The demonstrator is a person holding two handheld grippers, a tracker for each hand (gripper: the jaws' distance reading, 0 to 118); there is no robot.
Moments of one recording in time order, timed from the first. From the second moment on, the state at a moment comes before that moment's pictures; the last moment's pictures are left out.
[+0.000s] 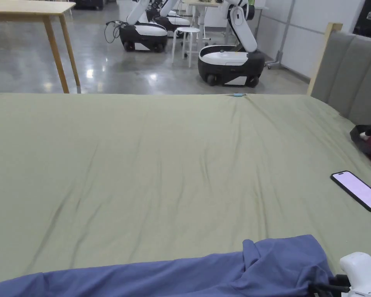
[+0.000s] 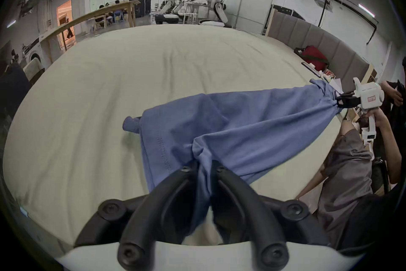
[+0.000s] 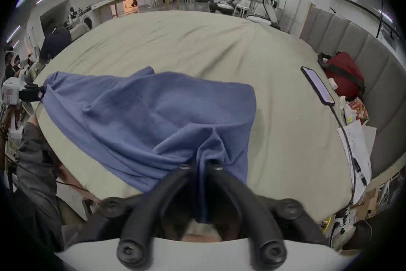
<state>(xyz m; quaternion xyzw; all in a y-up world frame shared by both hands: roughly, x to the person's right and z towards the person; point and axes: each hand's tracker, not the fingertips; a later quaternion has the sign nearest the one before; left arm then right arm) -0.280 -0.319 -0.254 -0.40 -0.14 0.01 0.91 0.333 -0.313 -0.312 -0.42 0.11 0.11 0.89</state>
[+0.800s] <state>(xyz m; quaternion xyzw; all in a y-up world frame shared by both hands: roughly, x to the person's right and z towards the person) -0.289 -0.231 -0.156 -0.22 -0.08 0.04 0.97 0.292 -0.197 -0.181 -0.16 0.12 -0.05 0.98</state>
